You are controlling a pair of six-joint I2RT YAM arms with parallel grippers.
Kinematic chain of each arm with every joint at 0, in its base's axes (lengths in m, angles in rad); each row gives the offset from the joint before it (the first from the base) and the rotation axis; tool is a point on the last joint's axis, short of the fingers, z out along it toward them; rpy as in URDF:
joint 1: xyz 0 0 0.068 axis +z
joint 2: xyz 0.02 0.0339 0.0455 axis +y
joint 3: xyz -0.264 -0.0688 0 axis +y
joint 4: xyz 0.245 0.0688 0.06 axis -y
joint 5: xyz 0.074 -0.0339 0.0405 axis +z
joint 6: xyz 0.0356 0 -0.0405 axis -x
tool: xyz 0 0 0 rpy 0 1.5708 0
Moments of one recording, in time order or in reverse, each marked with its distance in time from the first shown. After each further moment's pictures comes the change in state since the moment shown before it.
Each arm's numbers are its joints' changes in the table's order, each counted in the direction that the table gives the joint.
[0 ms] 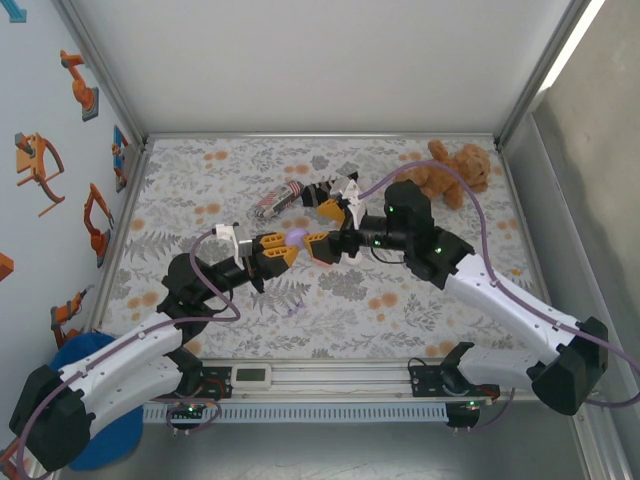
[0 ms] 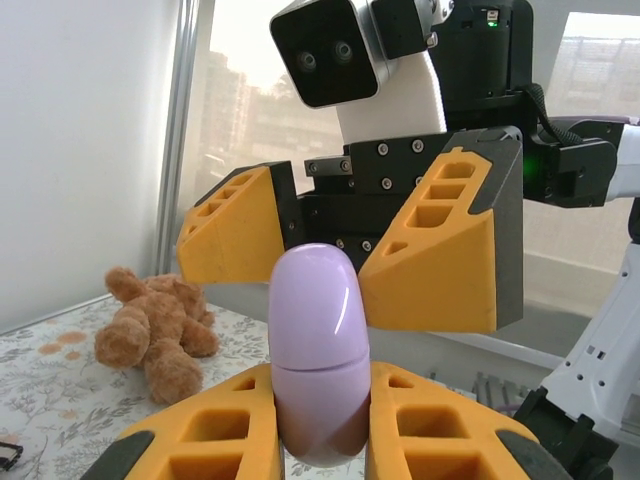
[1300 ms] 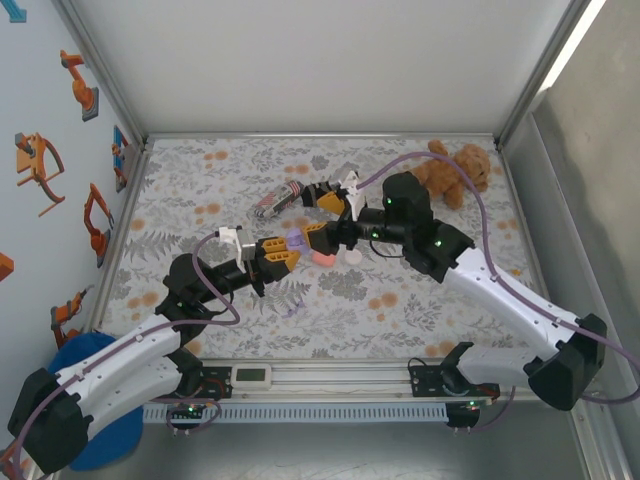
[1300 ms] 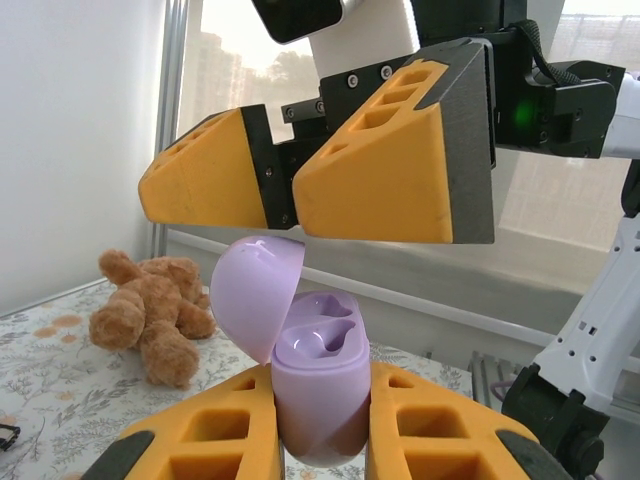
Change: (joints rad) left arm -0.013 -0.025 0.000 -0.071 0.002 -0.034; right arm 0.000 0.033 -0.073 -0.058 -0.038 -0.026
